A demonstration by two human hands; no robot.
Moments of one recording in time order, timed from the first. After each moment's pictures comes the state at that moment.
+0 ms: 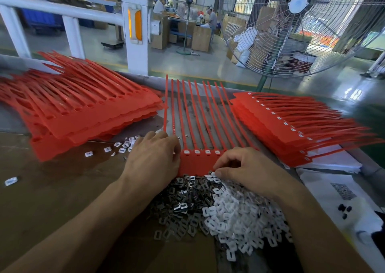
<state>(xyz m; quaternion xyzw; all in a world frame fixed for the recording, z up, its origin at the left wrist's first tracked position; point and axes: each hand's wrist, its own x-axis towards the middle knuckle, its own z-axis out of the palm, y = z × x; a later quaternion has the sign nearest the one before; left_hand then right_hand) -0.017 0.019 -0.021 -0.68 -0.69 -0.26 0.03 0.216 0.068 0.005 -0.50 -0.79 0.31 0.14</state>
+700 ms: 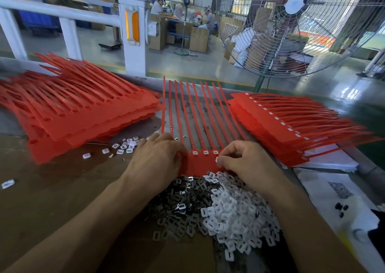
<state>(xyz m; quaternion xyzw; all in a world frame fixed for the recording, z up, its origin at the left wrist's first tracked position) -0.016 0.021 -0.018 -0.71 -0.67 -0.24 -0.03 0.212 0.071 -0.005 -0.54 -0.71 0.34 0.28</state>
